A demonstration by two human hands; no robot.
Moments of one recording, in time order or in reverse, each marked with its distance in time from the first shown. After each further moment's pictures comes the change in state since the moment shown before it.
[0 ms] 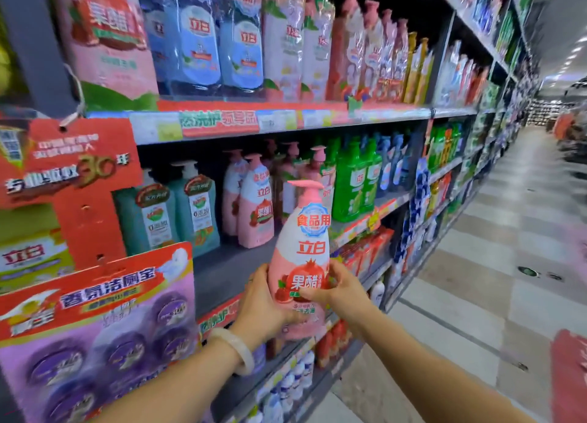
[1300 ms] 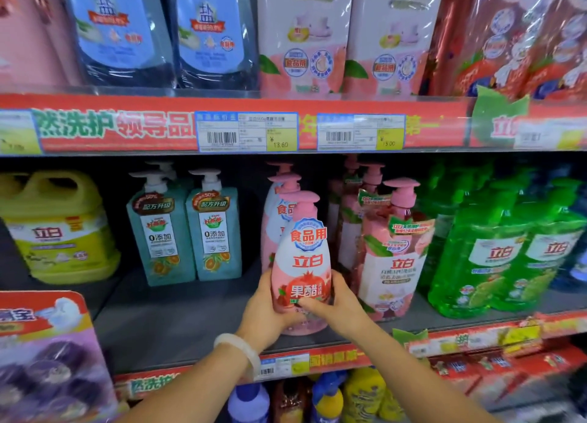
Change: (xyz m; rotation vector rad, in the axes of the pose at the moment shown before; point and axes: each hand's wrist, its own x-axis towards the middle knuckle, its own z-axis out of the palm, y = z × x) left_hand 0.206 -0.036 0.067 0.024 0.451 -0.259; right_hand 0.304 0.022 -0.031 -0.259 -0.690 -0.177
